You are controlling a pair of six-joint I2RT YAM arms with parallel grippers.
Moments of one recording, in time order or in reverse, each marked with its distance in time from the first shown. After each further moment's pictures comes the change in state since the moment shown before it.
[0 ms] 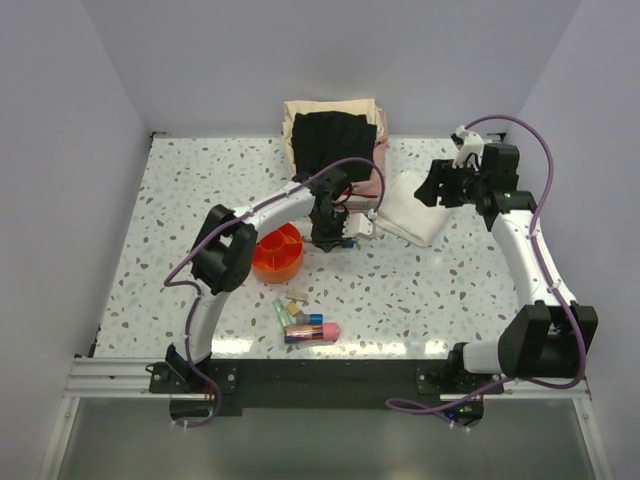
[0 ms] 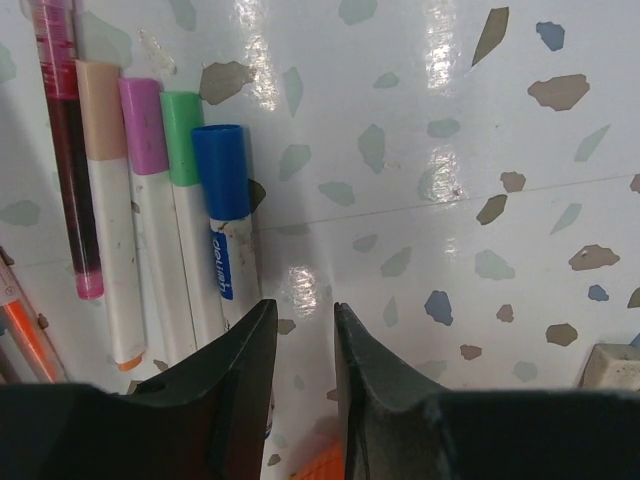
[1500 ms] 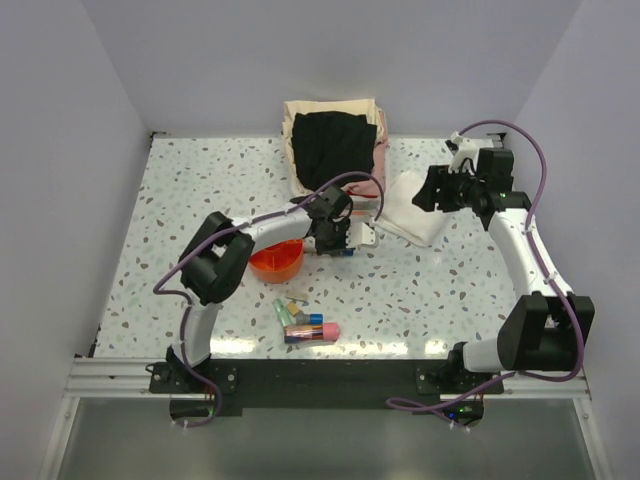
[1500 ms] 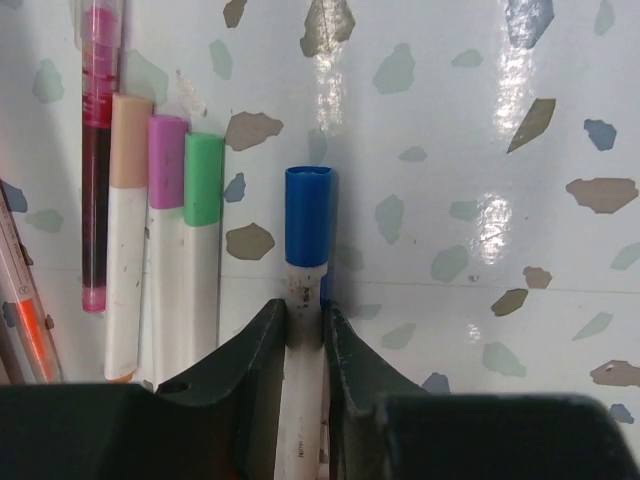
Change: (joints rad) left arm -0.051 -0.115 -0.302 0.381 -0.096 -0.149; right arm -0.002 0.036 -0.031 0.005 -0.027 -0.027
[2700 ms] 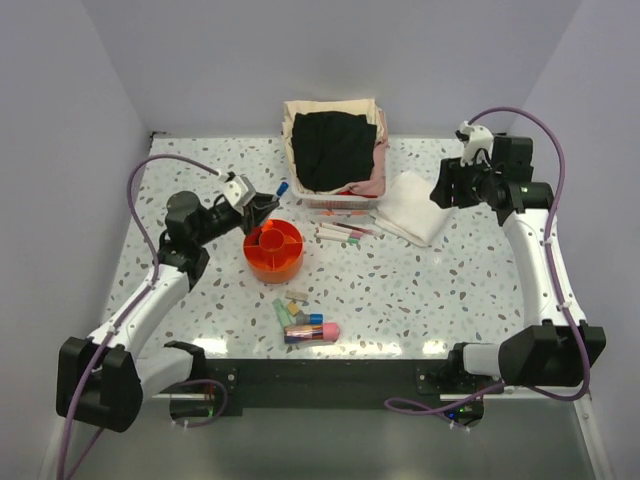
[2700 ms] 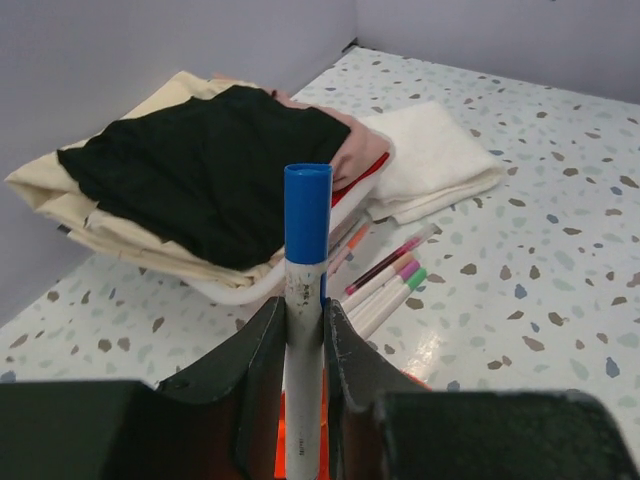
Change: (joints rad) left arm 0.486 -0.987 -0.811 0.942 0.440 -0.684; right arm 0.000 -0.079 0.197 -0.291 0.137 -0.115
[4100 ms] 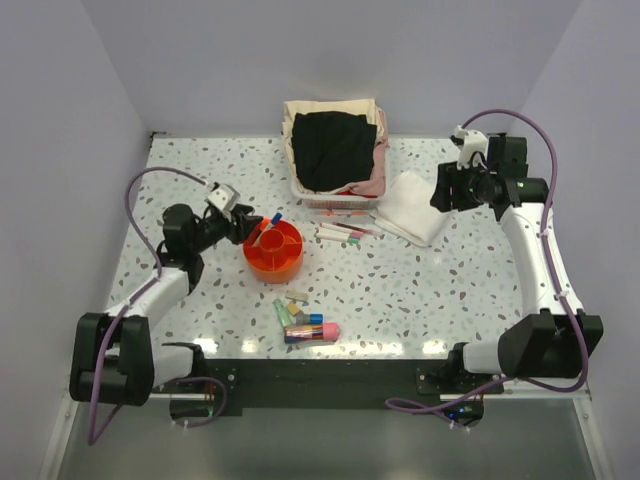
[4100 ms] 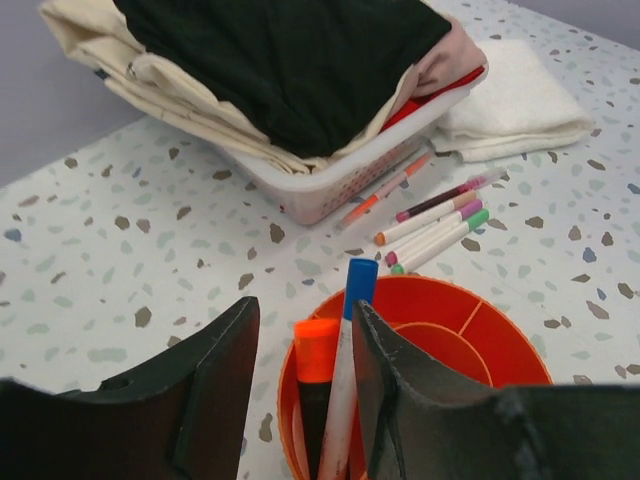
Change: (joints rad) left arm 0.182 0.119 -0.177 0.161 -0.011 -0.061; right arm 0.000 0.044 0.007 -0.051 0.022 -0.046
